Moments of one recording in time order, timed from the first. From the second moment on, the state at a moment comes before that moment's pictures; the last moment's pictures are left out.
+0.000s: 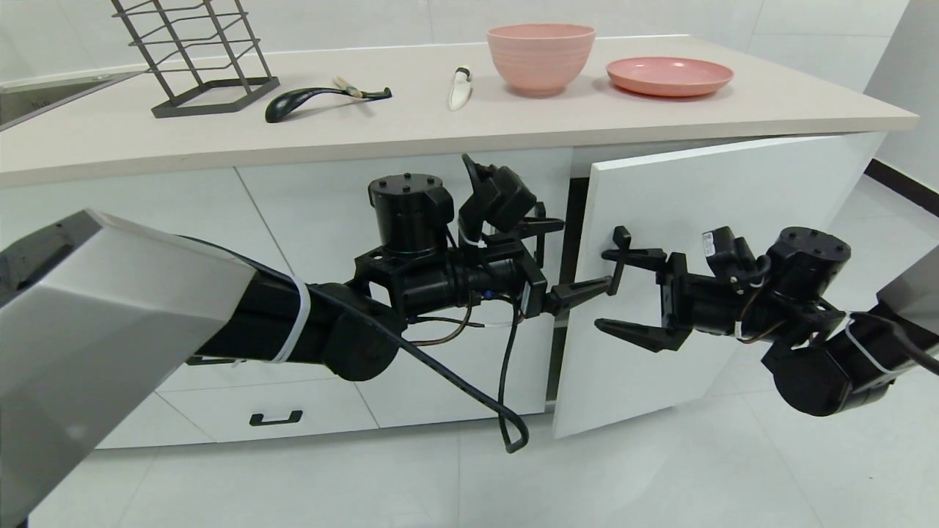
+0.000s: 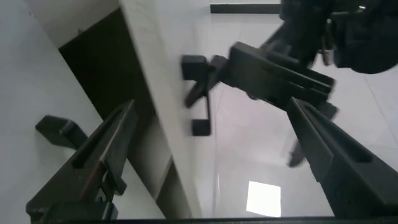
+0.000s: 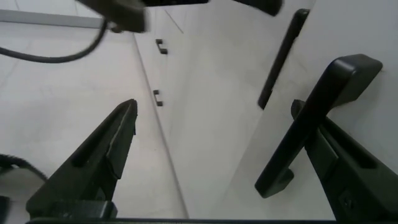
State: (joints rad) left arm -0.61 2.10 -1.31 -0.80 -0.60 0.23; right arm 0.25 2.08 -0.88 -1.40 1.09 -0.25
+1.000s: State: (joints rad) left arm -0.81 2.20 -1.48 -0.91 -0.46 0.04; right arm 0.25 1.90 -0.52 -1.39 1.01 -0.33
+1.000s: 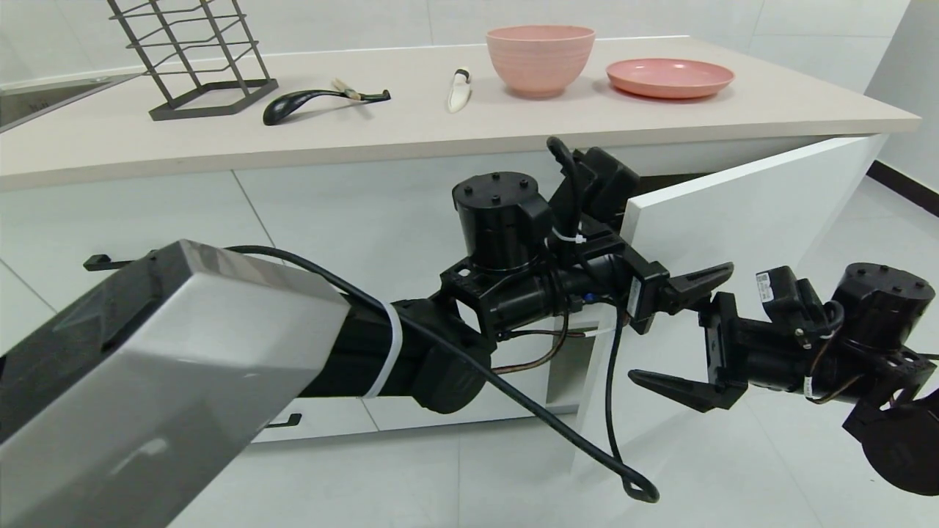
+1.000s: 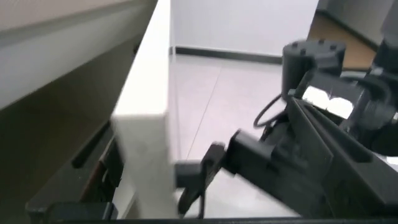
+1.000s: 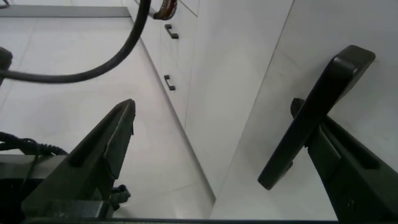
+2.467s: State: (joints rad) left arm -0.82 2.26 -1.52 -0.94 -0.41 0.04; right arm 0.02 1.44 -0.09 -1.35 0.88 -0.31
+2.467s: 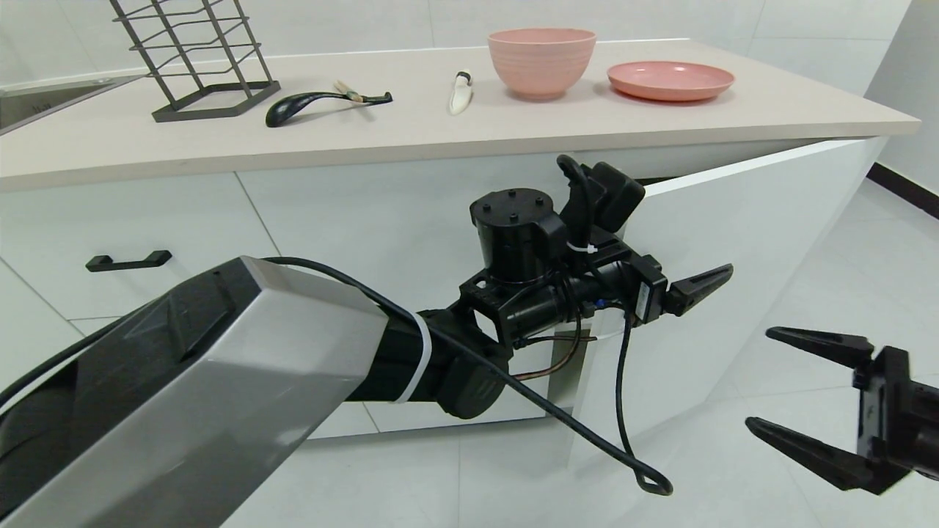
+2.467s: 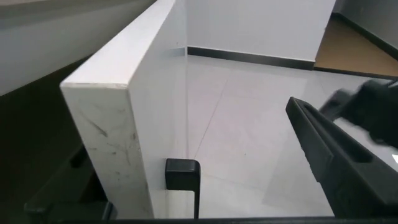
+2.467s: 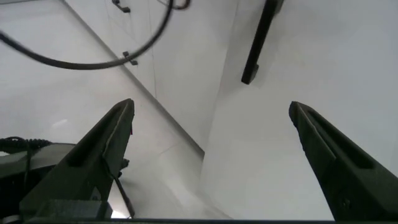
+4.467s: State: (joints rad) left arm -1.06 2.34 -1.43 -0.99 -0.38 0.03; right arm 0.00 0.00 0.00 -0.51 0.51 -0.18
